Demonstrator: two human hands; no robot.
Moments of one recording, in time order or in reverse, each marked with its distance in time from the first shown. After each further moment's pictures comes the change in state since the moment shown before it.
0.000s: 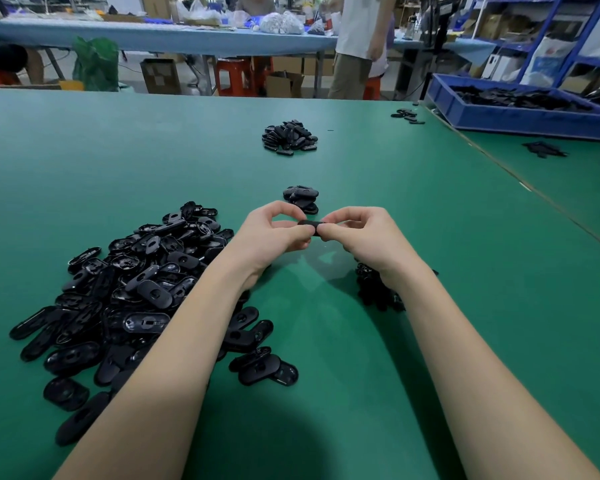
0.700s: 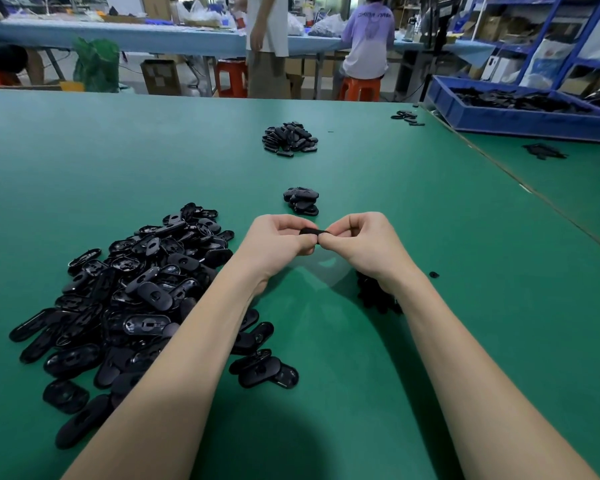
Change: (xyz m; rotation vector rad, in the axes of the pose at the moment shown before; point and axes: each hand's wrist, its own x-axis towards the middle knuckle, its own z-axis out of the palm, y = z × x) left_hand -0.001 -0.007 0.010 0.065 0.050 -0.022; right_hand 0.010 0.014 0.007 -0.105 0.072 -0.067
